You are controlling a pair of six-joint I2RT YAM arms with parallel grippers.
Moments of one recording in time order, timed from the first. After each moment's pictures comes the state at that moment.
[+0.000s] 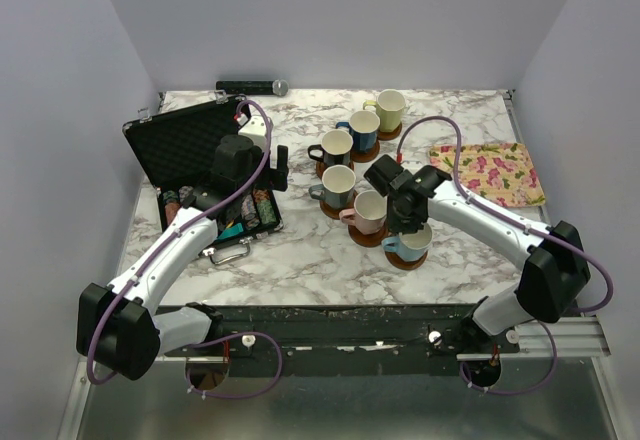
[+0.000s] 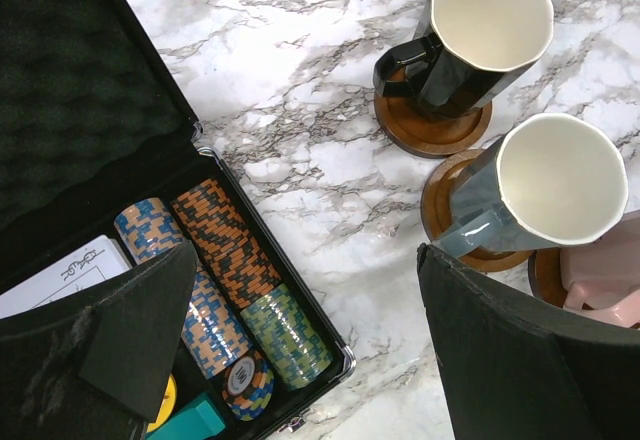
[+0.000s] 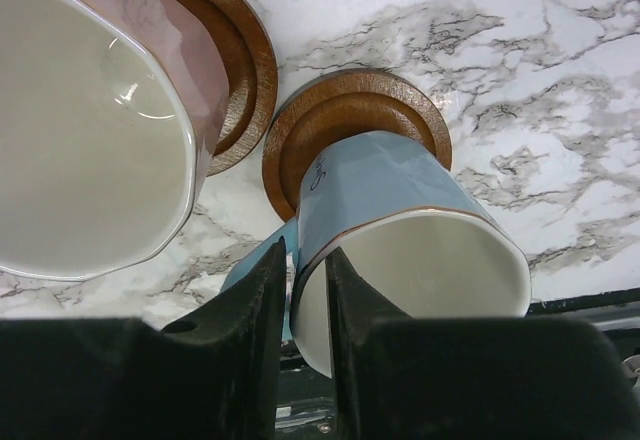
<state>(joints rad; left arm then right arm) -0.41 1.18 0.92 -0.19 -0.08 -0.14 0.74 1.50 1.19 -1.03 0.35 0.79</state>
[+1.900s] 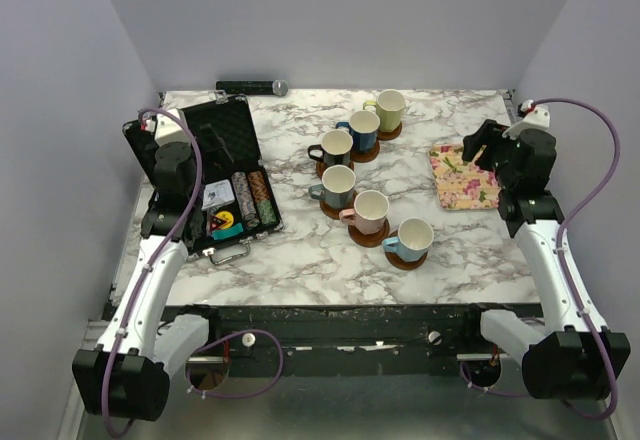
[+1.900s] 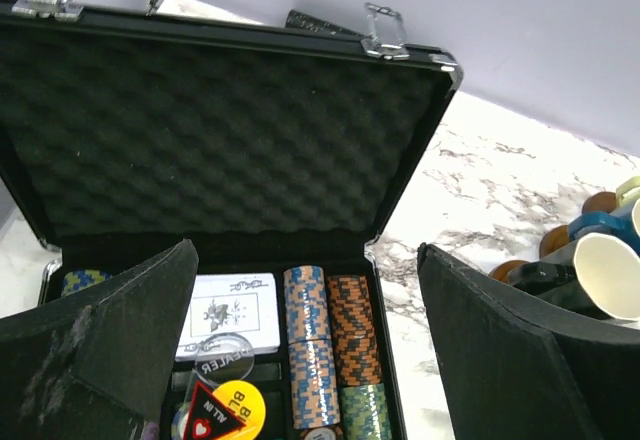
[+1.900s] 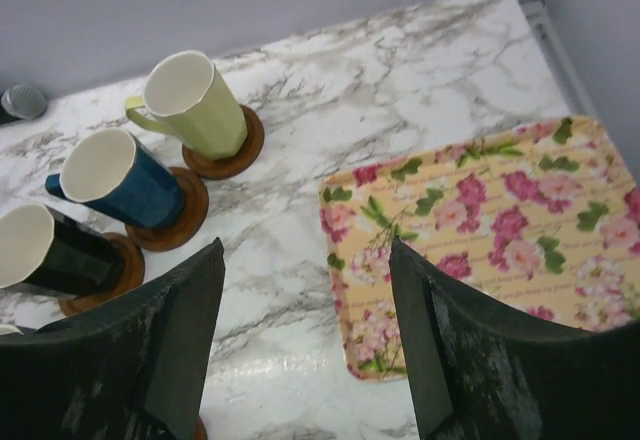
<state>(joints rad) -0.11 0.94 0.84 -0.08 -0.25 -0.31 -0.03 1.04 0.91 -0.14 0.00 0.23</state>
